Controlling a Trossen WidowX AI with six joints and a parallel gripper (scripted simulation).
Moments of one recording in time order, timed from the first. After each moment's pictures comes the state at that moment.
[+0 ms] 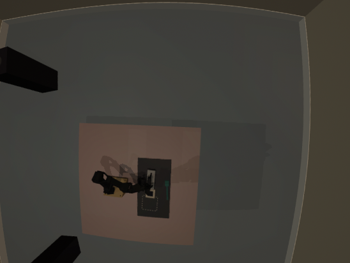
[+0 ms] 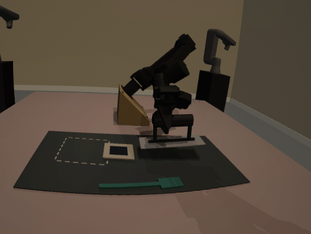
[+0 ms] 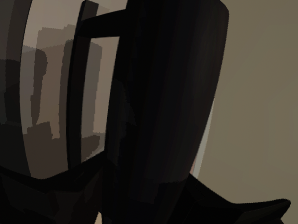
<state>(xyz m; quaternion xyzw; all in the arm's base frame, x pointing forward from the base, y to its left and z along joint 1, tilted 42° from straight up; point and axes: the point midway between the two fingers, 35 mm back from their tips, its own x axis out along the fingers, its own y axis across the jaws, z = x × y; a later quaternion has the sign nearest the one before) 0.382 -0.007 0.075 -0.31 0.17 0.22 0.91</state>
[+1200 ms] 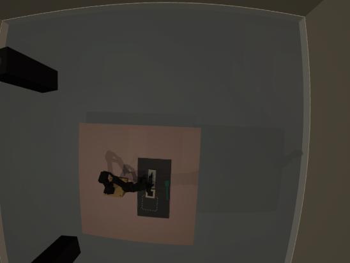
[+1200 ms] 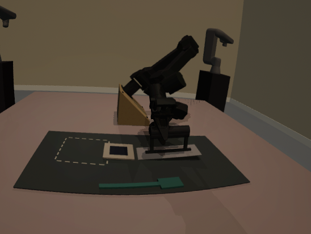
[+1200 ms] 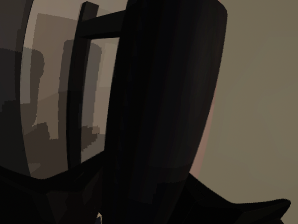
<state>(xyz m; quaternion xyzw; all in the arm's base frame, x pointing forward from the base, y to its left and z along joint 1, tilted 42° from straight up) 0.388 0.012 0.042 -0.32 0.16 0.22 0.91</state>
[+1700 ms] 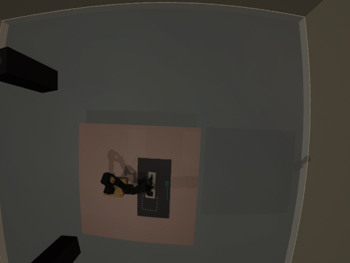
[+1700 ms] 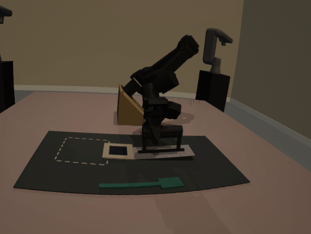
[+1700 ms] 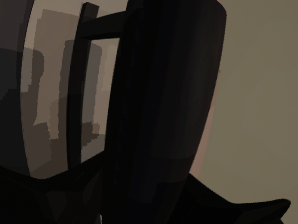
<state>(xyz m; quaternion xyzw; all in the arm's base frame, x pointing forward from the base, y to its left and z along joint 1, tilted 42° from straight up) 0.385 -0.004 0.026 -0.32 0.16 0.22 0.91</state>
